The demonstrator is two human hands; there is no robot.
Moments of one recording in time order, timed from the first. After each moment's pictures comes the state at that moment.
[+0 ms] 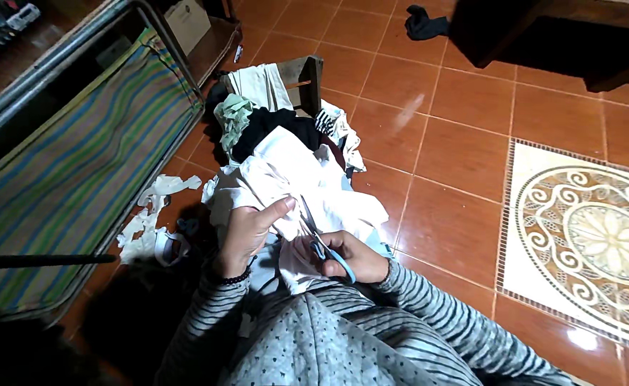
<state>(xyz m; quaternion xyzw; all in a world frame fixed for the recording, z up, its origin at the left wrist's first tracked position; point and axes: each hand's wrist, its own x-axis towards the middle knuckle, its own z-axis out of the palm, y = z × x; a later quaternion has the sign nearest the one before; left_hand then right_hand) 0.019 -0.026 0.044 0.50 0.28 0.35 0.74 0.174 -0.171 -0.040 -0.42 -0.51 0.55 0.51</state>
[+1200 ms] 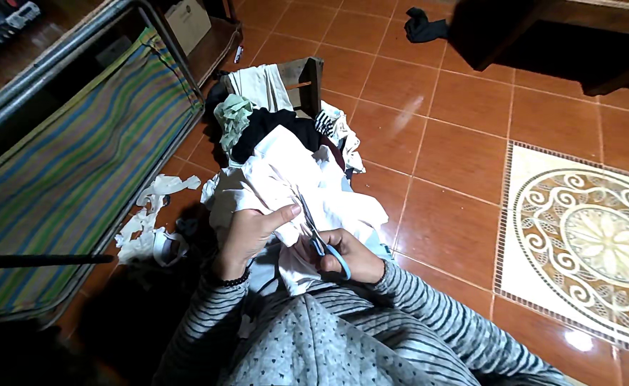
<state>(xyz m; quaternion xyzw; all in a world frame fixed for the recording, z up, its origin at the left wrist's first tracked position) 0.015 -0.024 0.040 0.55 0.27 0.33 0.72 0.165 -0.166 -0.038 -0.41 -0.47 0.55 0.56</state>
